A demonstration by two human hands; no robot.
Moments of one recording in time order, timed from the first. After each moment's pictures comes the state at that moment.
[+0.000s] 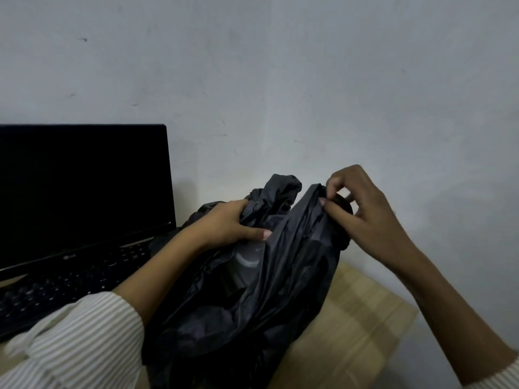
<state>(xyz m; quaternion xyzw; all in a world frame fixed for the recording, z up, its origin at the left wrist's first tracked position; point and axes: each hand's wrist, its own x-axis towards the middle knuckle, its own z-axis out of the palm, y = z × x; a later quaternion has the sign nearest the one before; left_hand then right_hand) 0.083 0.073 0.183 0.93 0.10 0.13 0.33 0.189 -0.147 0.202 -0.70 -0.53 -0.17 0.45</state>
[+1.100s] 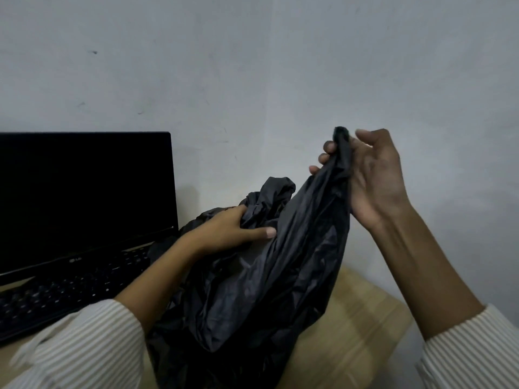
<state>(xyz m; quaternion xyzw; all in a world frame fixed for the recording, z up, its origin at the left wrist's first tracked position) 0.074 0.072 0.183 0.91 0.10 0.10 0.39 0.175 -0.122 0.262 -0.41 -0.35 0.20 0.82</state>
